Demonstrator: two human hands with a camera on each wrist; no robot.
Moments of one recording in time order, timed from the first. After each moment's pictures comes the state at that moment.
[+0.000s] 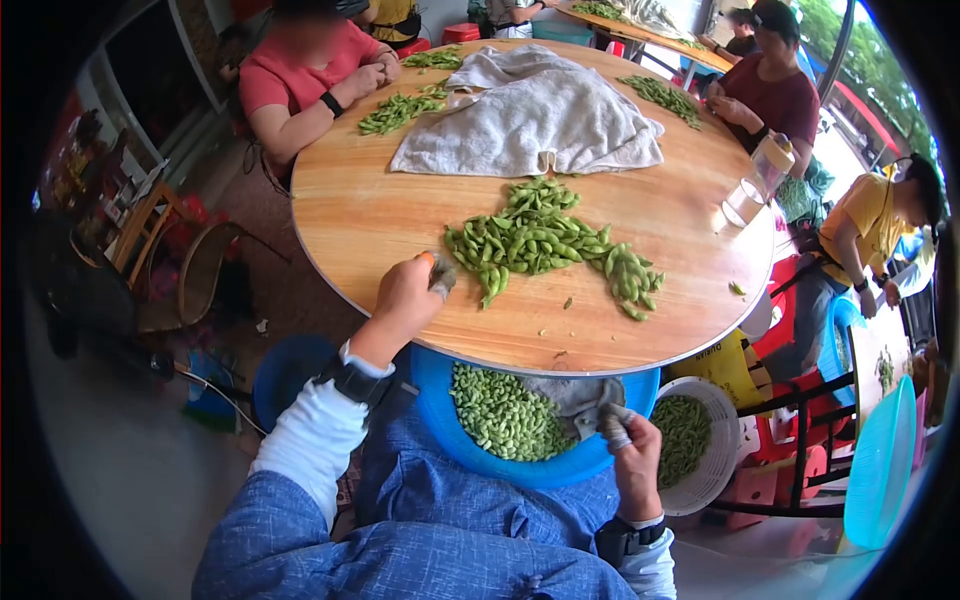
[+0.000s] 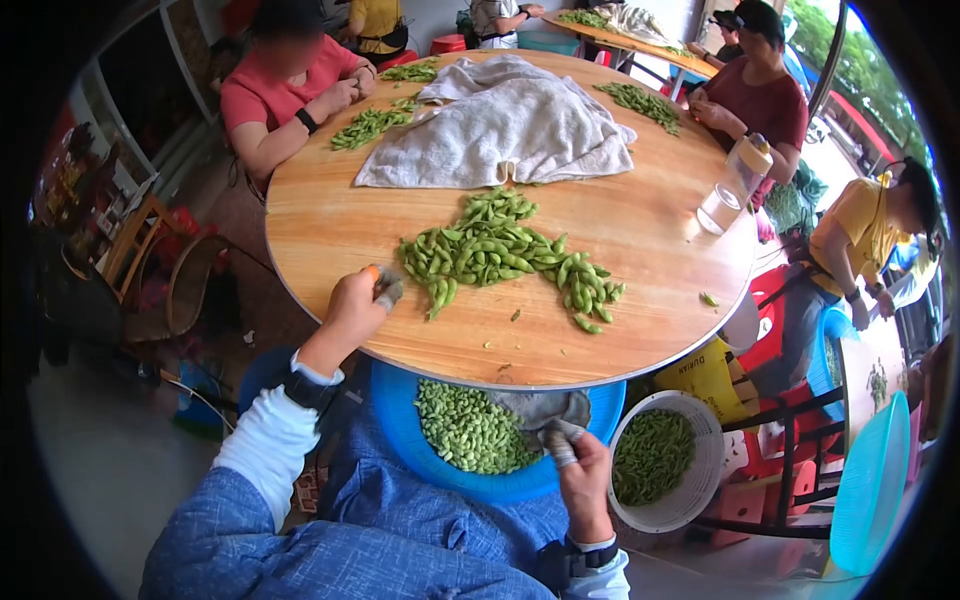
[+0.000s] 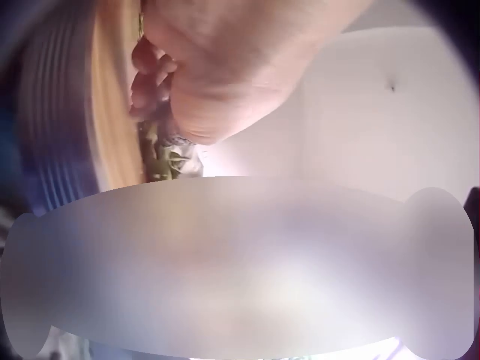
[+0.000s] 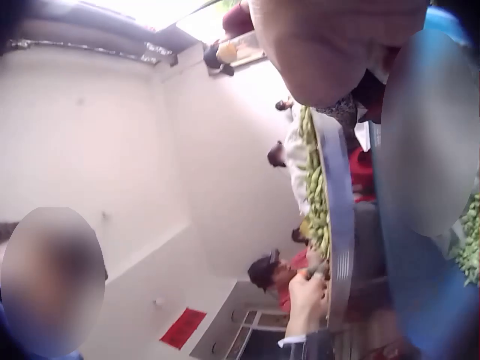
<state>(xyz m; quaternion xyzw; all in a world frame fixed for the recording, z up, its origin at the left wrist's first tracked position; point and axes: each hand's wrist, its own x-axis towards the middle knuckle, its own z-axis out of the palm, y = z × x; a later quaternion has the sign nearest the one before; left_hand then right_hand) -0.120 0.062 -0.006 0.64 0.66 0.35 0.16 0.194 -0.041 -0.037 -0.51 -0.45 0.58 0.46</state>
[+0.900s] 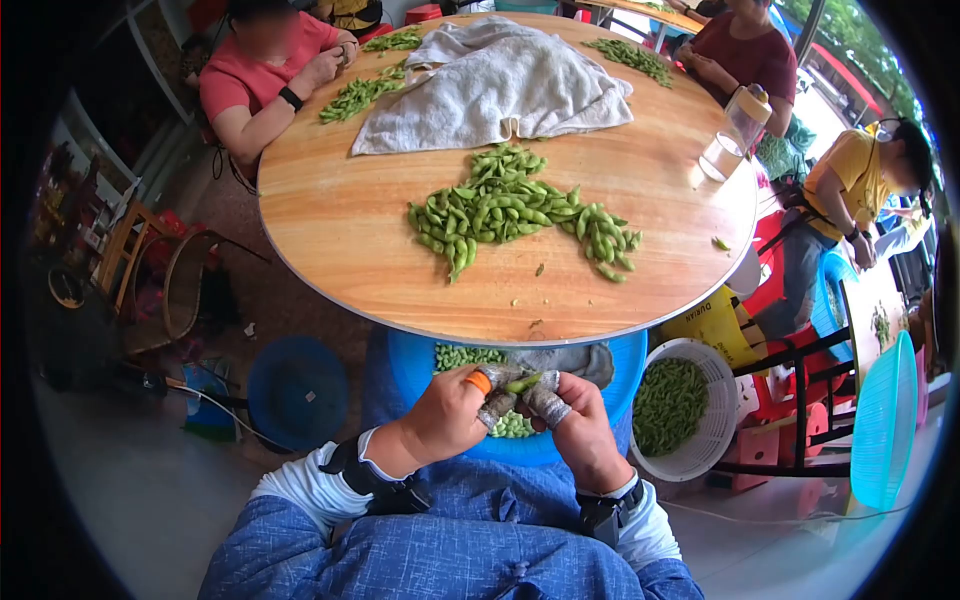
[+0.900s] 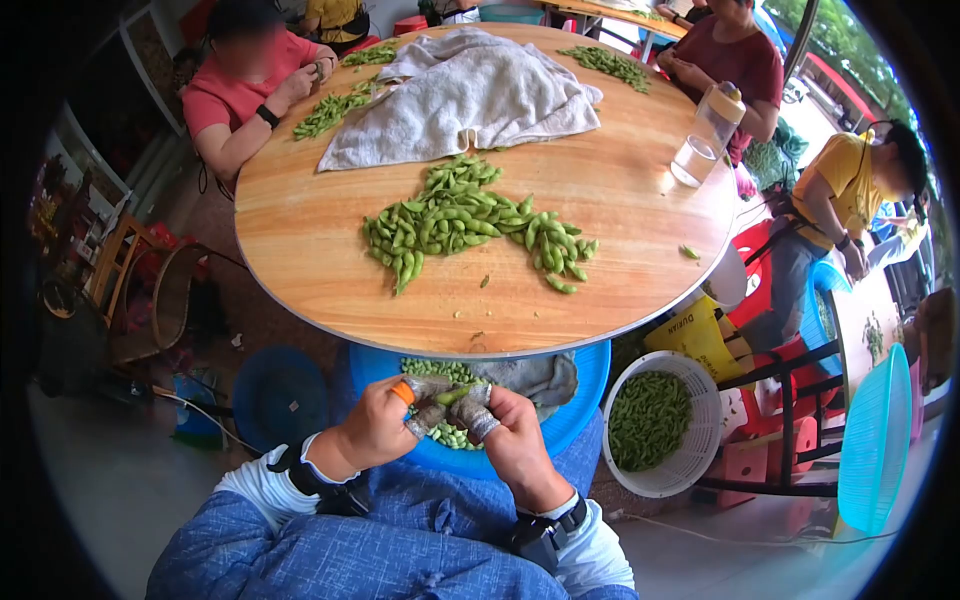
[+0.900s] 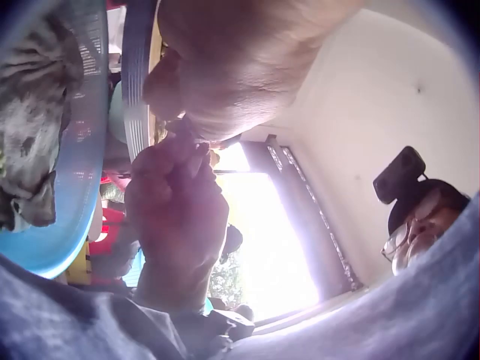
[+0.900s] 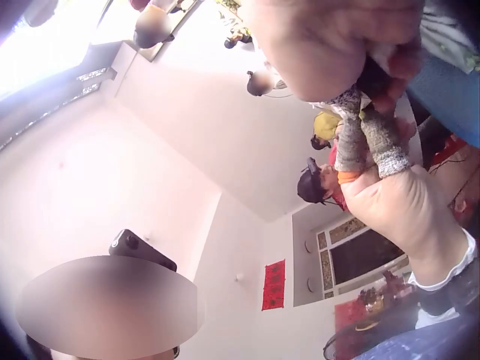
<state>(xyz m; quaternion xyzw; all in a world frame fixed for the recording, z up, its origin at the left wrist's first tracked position) -0.030 -0.043 0.002 0.80 0.45 0.32 0.22 0.143 -0.039 -0.002 -0.37 -0.38 0.75 0.40</state>
